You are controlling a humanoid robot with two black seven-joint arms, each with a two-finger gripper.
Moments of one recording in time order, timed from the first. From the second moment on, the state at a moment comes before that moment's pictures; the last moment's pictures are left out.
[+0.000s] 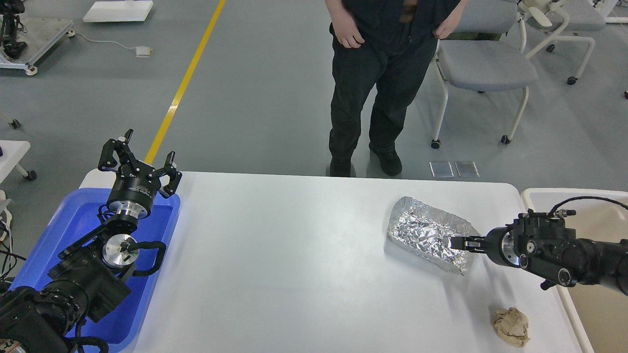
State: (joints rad) left arm -0.72 0.21 -0.75 -0.21 -0.11 -0.59 -0.58; right arm 0.99 -0.42 -0.46 0.68 -0.92 0.04 0.13
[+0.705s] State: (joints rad) left arm -0.72 0.21 -0.75 -0.21 -0.11 -0.59 -0.58; right arm 0.96 -0.41 -0.45 0.65 -0.93 0.03 0.16
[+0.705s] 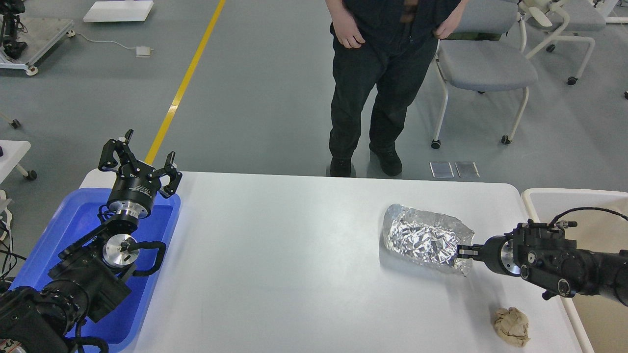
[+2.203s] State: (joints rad) left arm -0.72 0.21 -0.75 -0.21 -0.11 -0.59 -0.58; right arm 1.37 -0.91 -0.26 0.93 -0.61 0.47 0.05
